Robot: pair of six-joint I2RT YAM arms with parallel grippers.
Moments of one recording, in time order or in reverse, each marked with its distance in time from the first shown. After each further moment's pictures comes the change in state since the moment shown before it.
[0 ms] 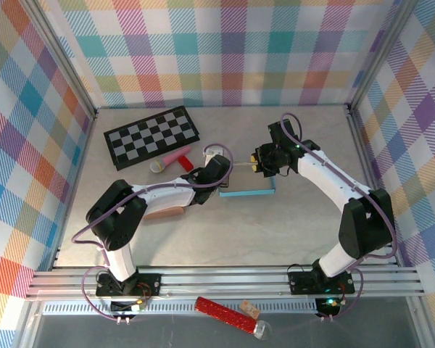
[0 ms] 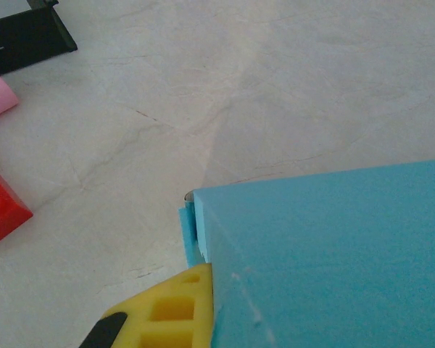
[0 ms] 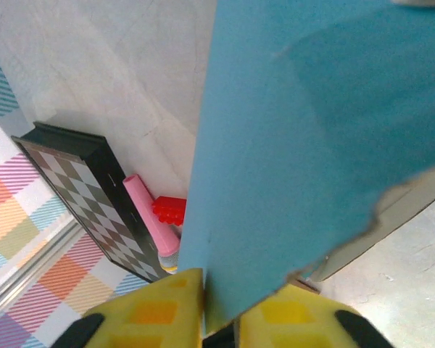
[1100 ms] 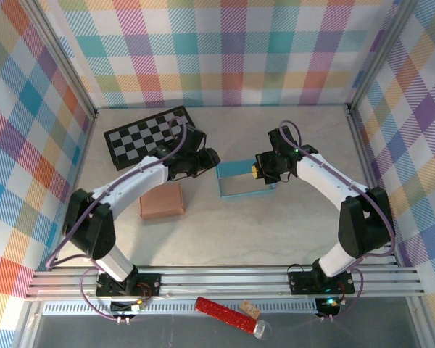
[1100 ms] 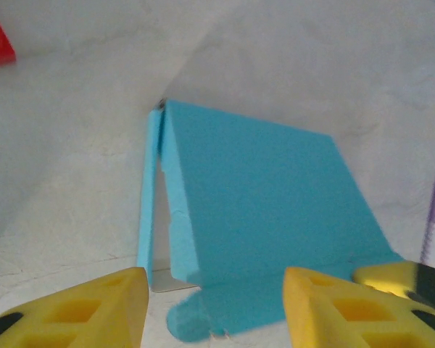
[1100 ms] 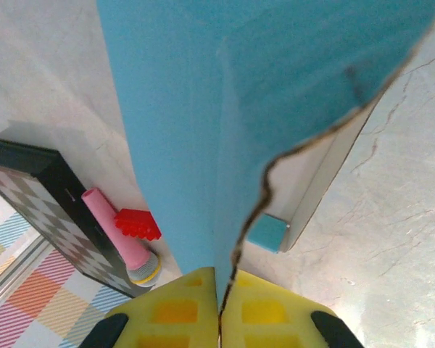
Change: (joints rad) left arm 0.215 -0.137 0.224 -0.521 0.557 -0.466; right arm 0.000 0.008 -0.073 -0.011 -0.026 -0.008
